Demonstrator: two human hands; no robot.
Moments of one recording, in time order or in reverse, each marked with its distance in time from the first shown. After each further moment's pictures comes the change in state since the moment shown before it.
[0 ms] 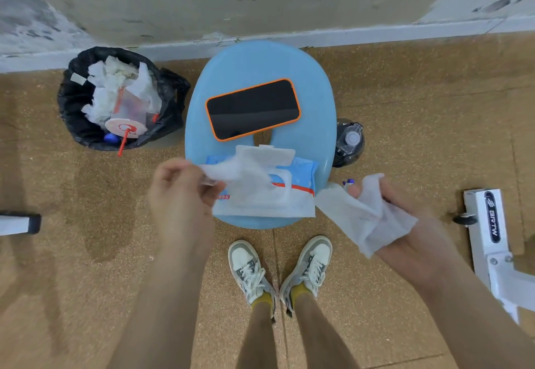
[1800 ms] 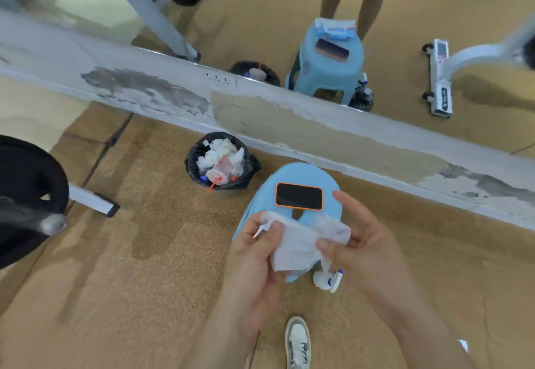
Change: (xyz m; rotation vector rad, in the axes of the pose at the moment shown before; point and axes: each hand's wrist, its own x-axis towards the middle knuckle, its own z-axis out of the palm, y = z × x) left_hand -0.237 0.155 -0.039 -0.430 -0.324 -0.141; right_hand -0.228 -0.049 0.182 -0.834 -0.256 -0.418
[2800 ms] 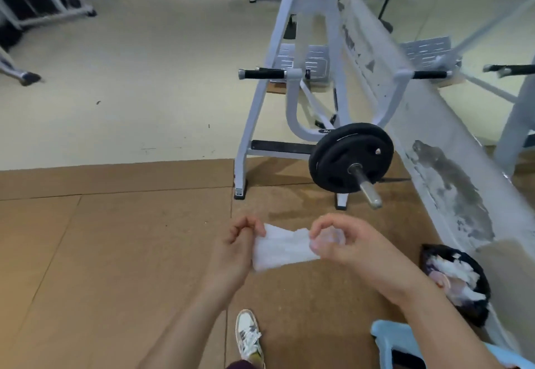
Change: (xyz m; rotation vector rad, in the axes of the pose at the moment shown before) left_hand -0.451 0.033 -0.290 0.104 1.080 0.711; right_hand -0.306 -0.014 0.357 -0.926 -1.429 -0.330
